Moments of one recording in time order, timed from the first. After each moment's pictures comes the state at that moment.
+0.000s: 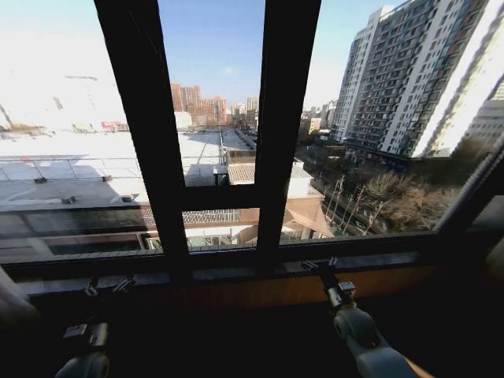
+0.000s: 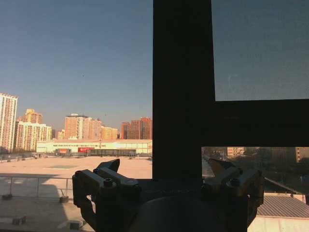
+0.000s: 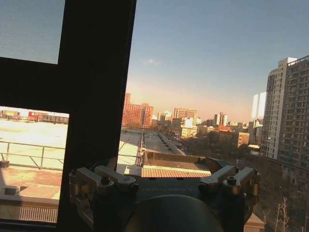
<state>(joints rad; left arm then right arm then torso) 1.48 -1.23 -0.85 -1.81 -0.42 -0.25 -0.01 -1.20 1.10 0.44 1.72 0.31 0.09 0.09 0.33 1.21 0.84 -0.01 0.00</state>
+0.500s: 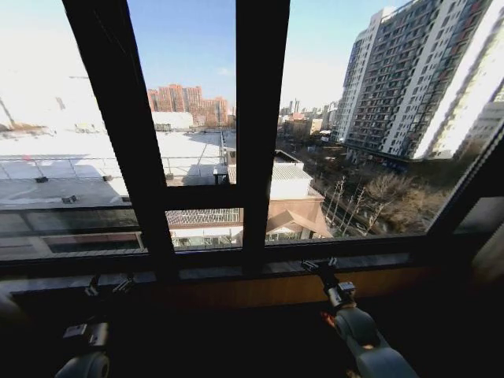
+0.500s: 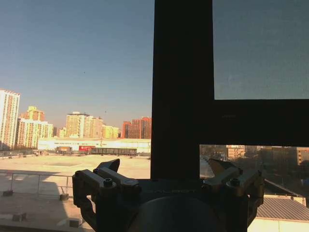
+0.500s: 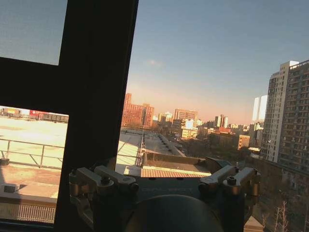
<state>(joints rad) 1.48 -1.23 -0.85 -1.81 -0.42 -0.25 -0.01 -1.20 1.10 0.44 1.72 0.31 0.09 0.09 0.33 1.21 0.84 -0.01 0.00</state>
